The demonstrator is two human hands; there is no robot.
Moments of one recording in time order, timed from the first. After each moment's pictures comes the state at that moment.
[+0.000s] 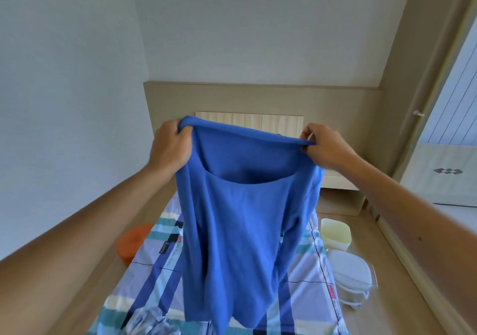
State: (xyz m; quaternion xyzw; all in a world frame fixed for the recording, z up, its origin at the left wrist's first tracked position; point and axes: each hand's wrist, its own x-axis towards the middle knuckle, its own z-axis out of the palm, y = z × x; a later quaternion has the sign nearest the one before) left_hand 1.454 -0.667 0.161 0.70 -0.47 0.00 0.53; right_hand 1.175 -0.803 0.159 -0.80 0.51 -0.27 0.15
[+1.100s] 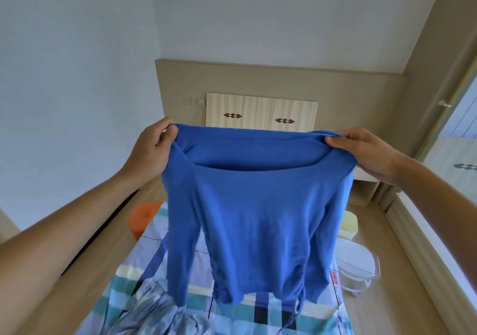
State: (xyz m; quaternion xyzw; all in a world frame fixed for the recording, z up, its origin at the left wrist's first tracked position) left_hand 1.517 -0.626 0.106 0.66 -0.58 0.00 0.47; right_hand 1.135 -0.787 0.140 -0.77 0.31 -0.26 0.49
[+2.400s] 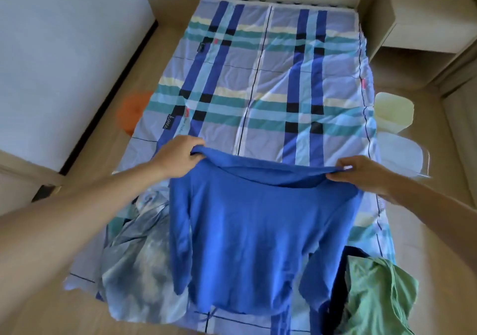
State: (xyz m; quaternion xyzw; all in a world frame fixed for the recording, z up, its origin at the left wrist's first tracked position) left_hand 1.602 -0.754 -0.319 0.74 -0.62 -0.24 0.14; right_hand 1.206 -0.890 -0.303 -0.66 0.56 0.01 0.51
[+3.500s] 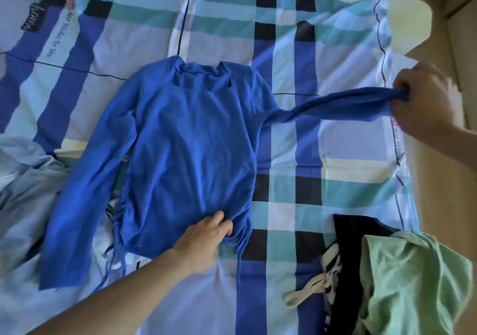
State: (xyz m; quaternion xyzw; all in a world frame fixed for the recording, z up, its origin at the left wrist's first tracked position) left_hand 1.383 -0.683 -0.741 0.61 -0.69 -0.38 -0.06; right_hand 1.088 -0.996 -0.593 -0.79 0.61 -0.07 0.02
